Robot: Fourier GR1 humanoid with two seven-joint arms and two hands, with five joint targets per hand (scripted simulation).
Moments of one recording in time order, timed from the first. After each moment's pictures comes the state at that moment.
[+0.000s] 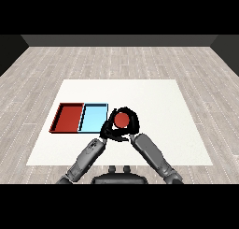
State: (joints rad) left arm -0.32 0.02 -0.51 -1.27 0.26 0.29 -0.30; right arm -0.43 -0.01 0.51 -1.48 -0.26 -0.49 -0.39
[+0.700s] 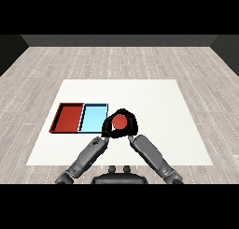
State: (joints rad) left arm -0.38 0.02 -0.57 -1.21 0.39 0.55 -0.35; right arm -0.42 -0.01 0.55 -1.49 -0.25 -0.52 -0.37
